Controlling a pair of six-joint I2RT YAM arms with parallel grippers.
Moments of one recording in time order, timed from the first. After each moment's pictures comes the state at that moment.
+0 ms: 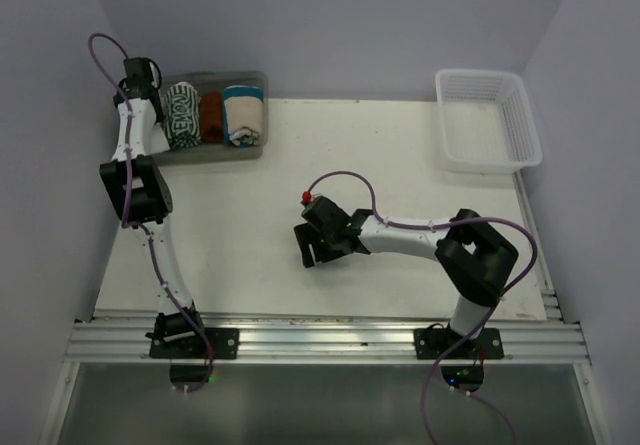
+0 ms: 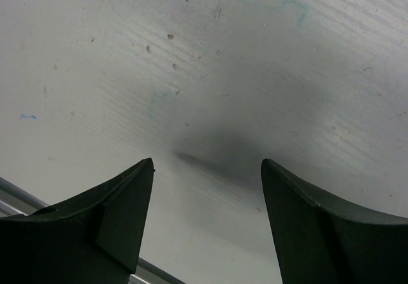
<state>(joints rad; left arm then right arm) 0.25 2.40 2.31 -0.70 -0.29 0.04 0.96 1.76 1.07 -0.35 0.05 0.58</state>
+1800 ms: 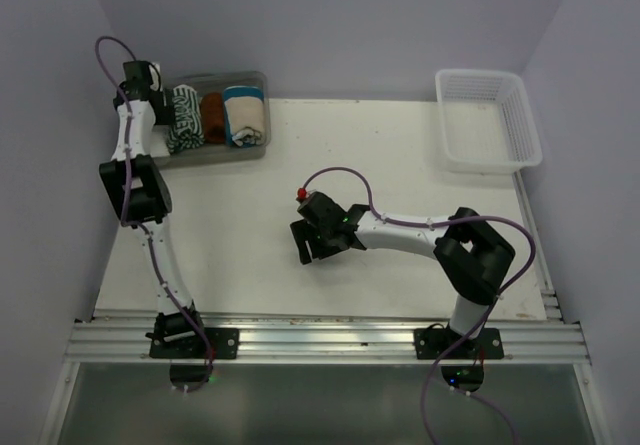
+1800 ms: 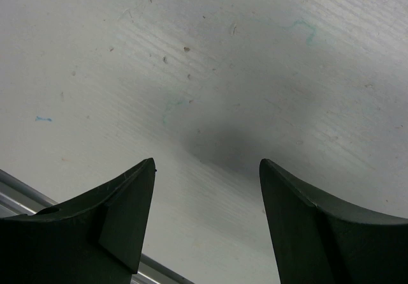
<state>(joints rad) 0.26 2.45 2.31 -0.69 -0.16 0.13 0.96 1.78 1.13 -0.39 0.04 0.56</state>
